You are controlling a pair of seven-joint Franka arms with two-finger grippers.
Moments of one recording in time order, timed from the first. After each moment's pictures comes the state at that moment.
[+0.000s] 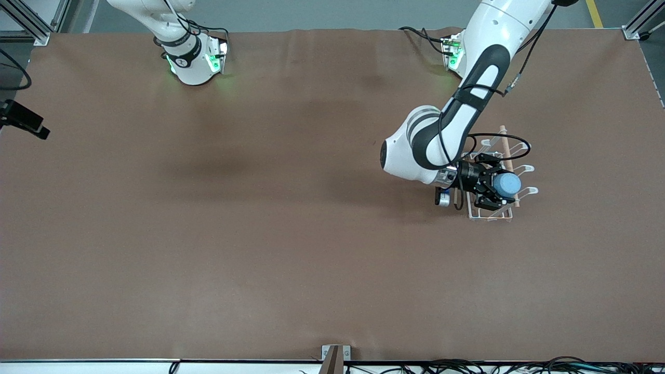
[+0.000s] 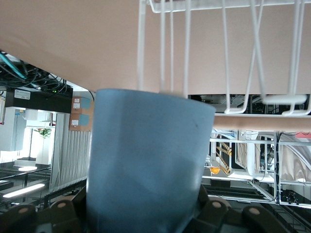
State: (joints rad) left arm -0.37 0.54 -0.26 -1.84 1.21 1.37 0.61; right arm -0.07 -0.04 -0.04 -1.55 -0.03 1.52 0.05
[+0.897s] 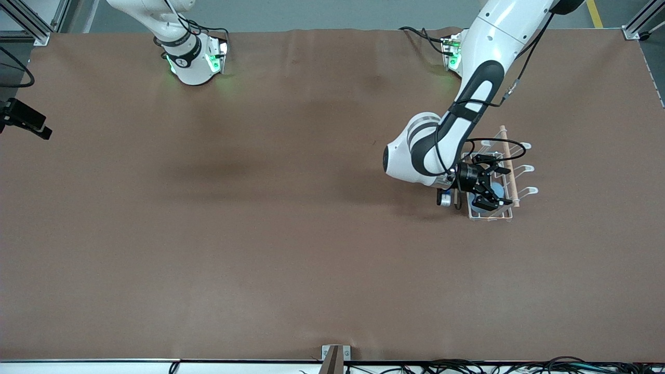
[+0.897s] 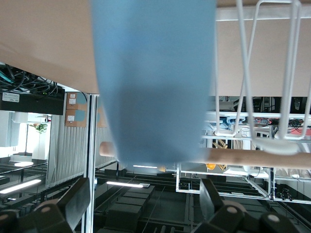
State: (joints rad) left arm -0.36 0.58 -0.27 -1.86 1.22 1.37 0.55; right arm -0.06 -0.03 -0.04 -1.55 -0.03 1.53 0.03
